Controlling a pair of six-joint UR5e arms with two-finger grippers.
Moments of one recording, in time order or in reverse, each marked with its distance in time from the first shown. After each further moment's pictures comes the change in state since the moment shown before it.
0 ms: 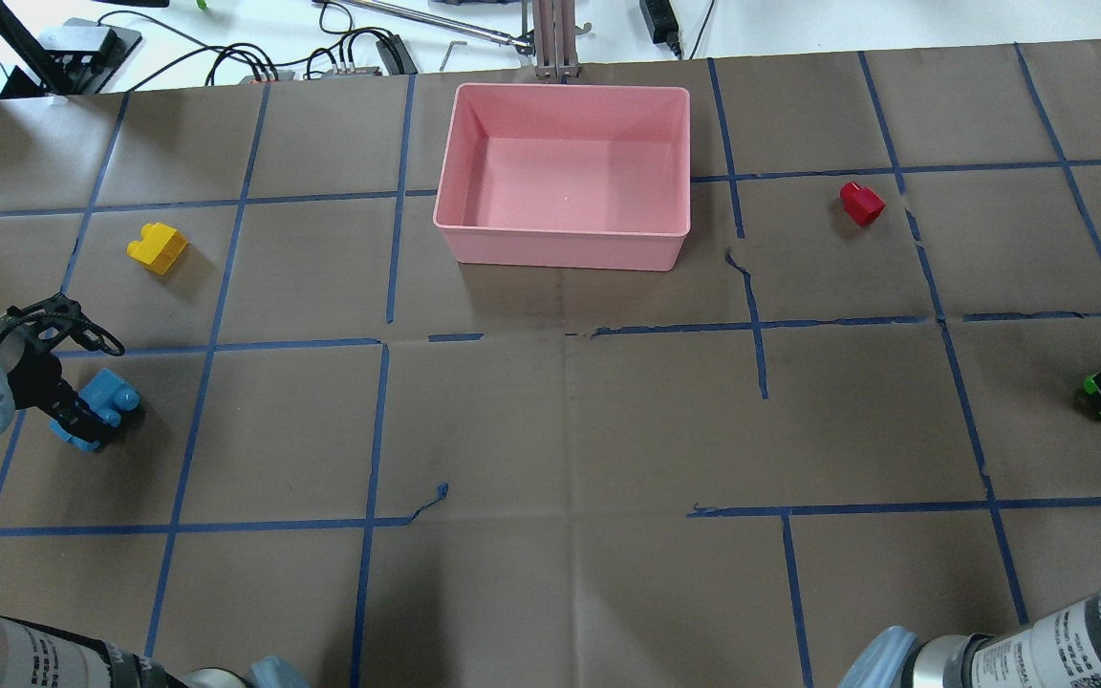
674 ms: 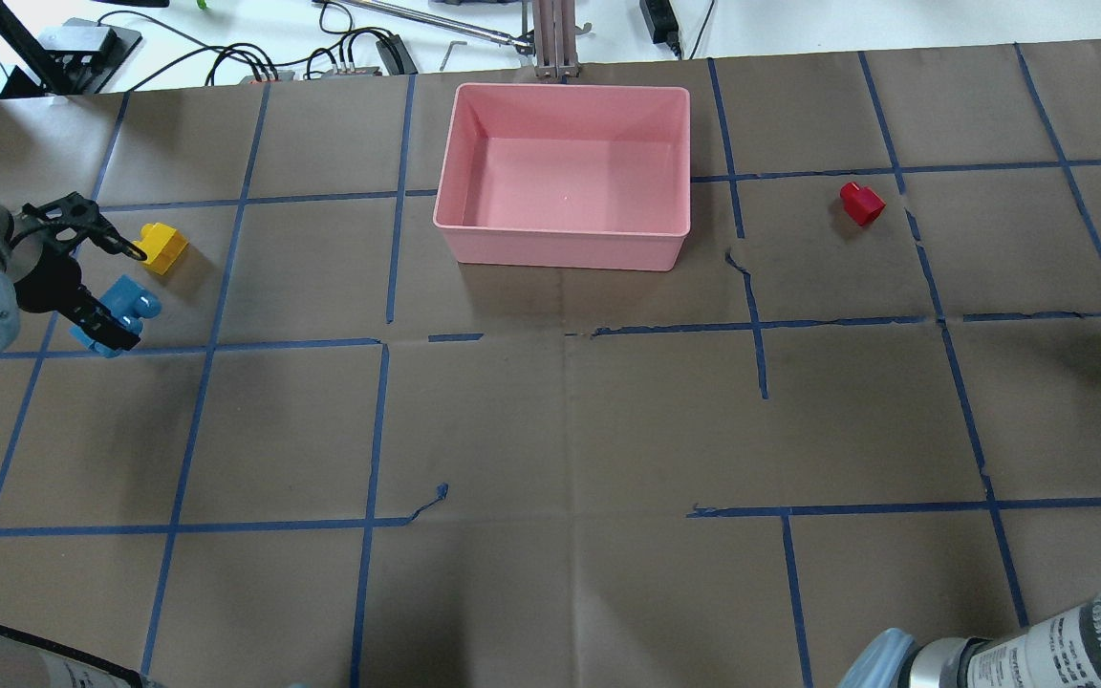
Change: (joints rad) left arm -0.190 0.010 0.226 -0.161 -0.075 -0.151; right arm 0.027 -0.024 -0.130 0.038 0.022 -0.008
